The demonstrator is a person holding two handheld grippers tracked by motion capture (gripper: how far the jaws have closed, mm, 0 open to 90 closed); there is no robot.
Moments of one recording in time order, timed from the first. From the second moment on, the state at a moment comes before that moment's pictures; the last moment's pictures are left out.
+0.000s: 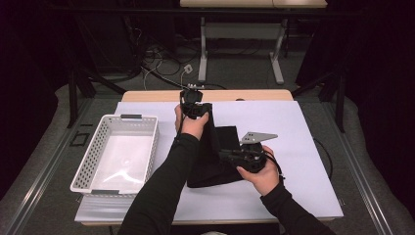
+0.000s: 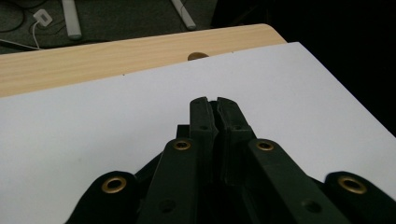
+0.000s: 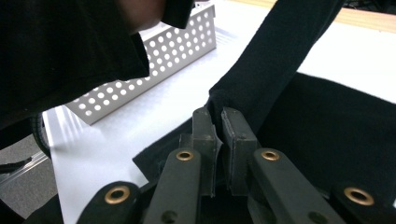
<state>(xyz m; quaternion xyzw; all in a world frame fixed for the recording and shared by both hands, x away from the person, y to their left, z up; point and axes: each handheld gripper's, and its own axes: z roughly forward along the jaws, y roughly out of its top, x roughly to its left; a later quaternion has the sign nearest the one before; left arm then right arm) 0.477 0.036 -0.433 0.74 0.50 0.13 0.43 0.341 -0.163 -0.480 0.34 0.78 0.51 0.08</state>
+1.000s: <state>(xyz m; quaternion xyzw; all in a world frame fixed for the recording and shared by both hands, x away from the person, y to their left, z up) 0.479 0.012 -0.457 0.75 0.49 0.11 0.42 0.337 -0.187 -0.512 0.38 0.78 0.49 0.07</state>
